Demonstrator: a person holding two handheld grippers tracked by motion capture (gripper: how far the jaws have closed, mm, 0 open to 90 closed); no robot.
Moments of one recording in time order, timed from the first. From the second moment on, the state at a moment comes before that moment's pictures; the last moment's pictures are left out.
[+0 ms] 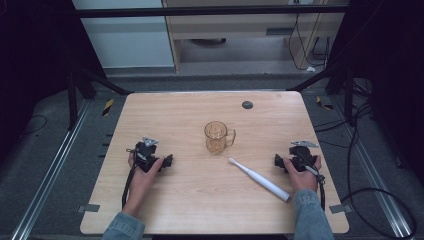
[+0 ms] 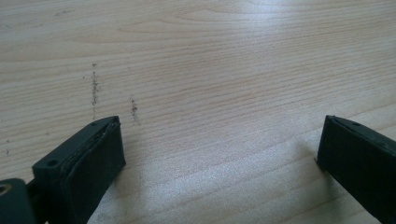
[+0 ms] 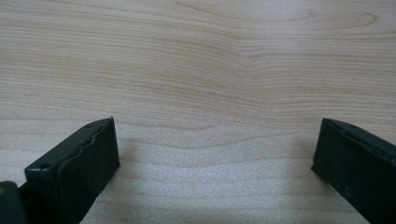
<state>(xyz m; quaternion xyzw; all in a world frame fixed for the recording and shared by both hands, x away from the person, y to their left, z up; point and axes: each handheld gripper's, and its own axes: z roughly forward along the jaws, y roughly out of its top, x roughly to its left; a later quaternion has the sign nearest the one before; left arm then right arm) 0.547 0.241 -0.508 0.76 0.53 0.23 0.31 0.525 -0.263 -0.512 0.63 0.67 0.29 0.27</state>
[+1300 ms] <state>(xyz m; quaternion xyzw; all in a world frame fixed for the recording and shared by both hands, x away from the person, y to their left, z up) 0.547 0.241 -0.508 0.76 0.53 0.23 0.31 0.477 -0.205 -0.441 0.46 0.84 0.23 0.20</state>
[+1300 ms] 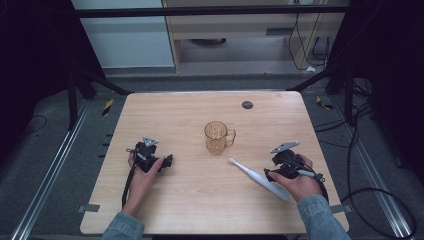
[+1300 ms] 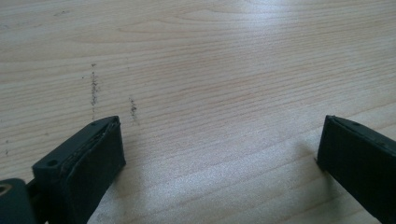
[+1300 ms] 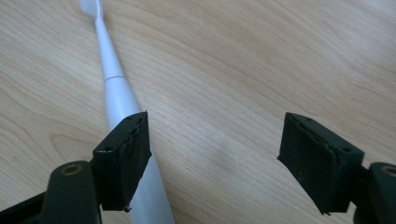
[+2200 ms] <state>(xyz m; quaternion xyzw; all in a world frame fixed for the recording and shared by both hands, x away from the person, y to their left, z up) 0.547 0.241 -0.508 0.76 0.53 0.23 0.31 0.491 -0.162 -0.447 0.39 0.89 0.19 0.13</state>
